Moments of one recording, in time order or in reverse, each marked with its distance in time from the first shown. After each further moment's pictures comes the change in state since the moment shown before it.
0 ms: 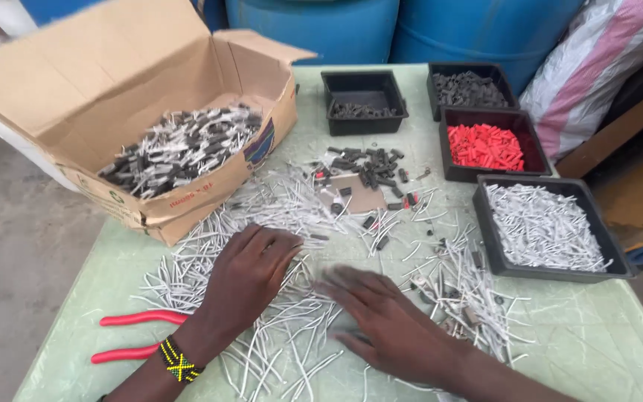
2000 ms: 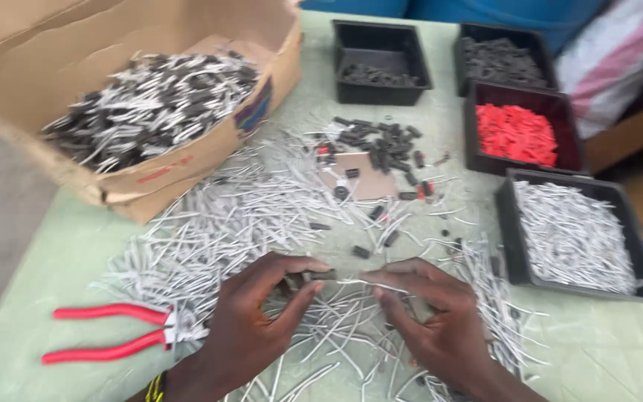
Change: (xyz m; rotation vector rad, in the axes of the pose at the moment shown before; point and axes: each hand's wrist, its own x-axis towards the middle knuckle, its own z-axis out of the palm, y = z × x) left_hand -0.005 0.050 -0.011 -0.651 0.098 -0.522; right_hand 0.000 0.009 -0.019 0.293 0.423 0.336
